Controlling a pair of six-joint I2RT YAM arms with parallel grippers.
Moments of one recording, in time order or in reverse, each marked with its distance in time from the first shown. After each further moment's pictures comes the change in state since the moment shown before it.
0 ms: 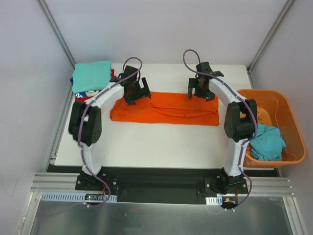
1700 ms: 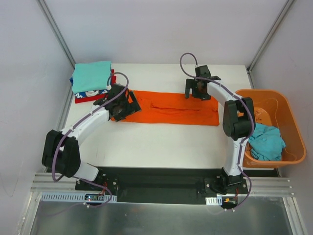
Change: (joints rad) left arm -0.030 -0.566 -0.582 0.085 -0.119 -0.112; right arm -0.003 0.076 -0.049 0.228 -0.071 -0.034
